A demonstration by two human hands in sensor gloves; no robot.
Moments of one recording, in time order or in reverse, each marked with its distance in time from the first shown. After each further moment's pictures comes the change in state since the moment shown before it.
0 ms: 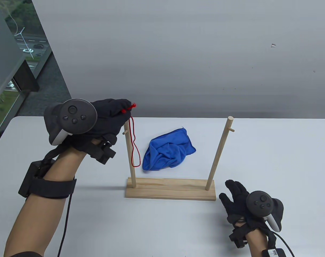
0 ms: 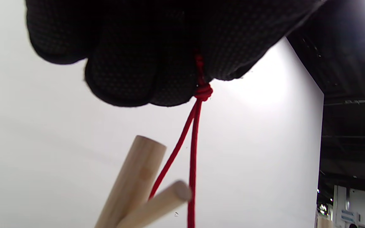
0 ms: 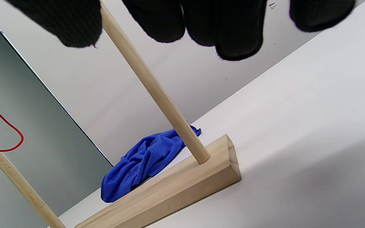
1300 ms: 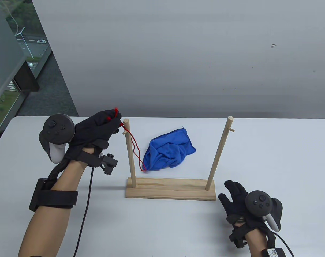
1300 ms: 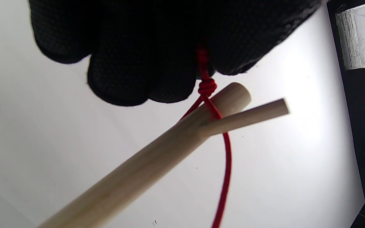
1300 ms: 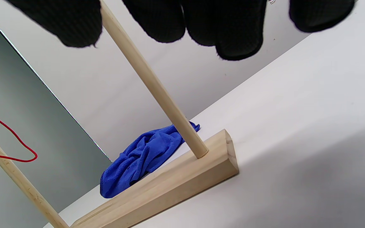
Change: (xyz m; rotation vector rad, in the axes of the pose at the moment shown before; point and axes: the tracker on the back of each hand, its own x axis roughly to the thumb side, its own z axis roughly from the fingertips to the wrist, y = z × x) left_hand -0.069 -0.048 0.043 0.061 0.280 0.418; right_hand 0.002 0.002 -0.001 0.019 0.006 -0.002
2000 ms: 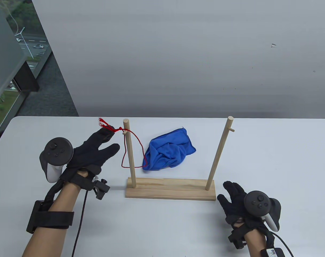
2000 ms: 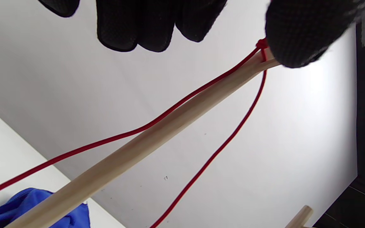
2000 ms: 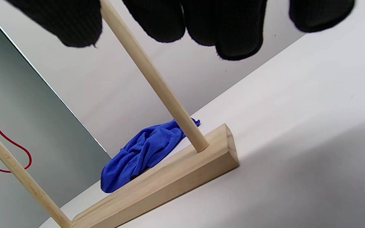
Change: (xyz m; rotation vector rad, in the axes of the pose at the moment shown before) left_hand -0.058 -0.016 0.057 -0.149 0.042 0.024; right_hand 0.002 0.003 0.001 0.016 0.000 0.003
